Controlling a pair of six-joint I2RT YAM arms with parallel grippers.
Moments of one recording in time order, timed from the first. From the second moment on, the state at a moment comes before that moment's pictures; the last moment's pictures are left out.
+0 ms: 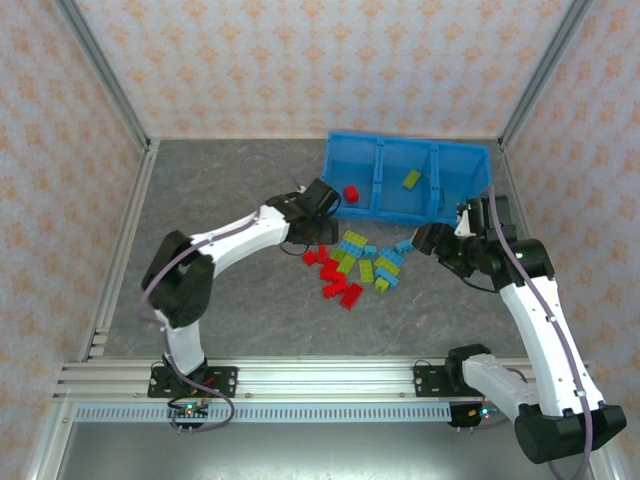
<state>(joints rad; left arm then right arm) -0.65 1.88 1.44 -0.69 -0.10 -0.68 0.17 0.93 1.11 -1.11 -0.28 0.66</state>
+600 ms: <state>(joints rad) -0.65 2.12 1.58 -0.77 -0.11 -0.68 0.17 0.92 1.08 -1.12 -0.28 0.67</state>
